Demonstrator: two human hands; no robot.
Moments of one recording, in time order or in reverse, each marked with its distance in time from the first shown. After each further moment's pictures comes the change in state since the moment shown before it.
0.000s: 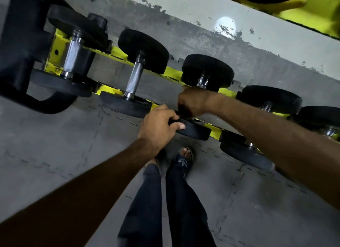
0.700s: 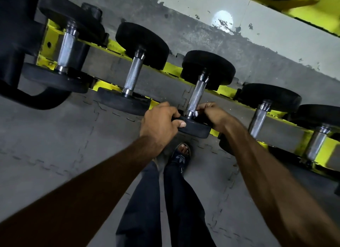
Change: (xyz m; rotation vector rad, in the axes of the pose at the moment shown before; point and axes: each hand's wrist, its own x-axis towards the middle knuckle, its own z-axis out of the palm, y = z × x) left_hand 0.002 0.005 -0.001 0.087 -0.007 -0.021; right_hand -0.022 0.010 0.099 1.766 0.272 0.566
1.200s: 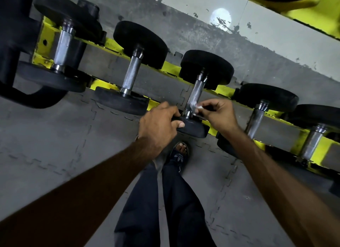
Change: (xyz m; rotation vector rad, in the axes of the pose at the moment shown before) left_hand -0.006 0.003 -0.003 0.151 -0.002 0.077; right_hand -0.039 -0.005 -0.001 -0.112 0.259 -0.453
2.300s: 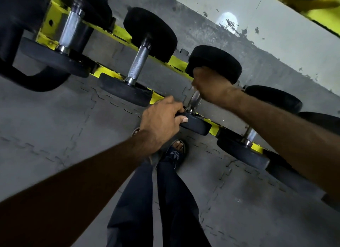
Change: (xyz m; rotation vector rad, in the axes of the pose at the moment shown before) left_hand -0.005 -0.006 0.003 -0.043 0.023 0.054; right_hand 0.068 -0.071 0.022 -1.542 -0.489 -0.557
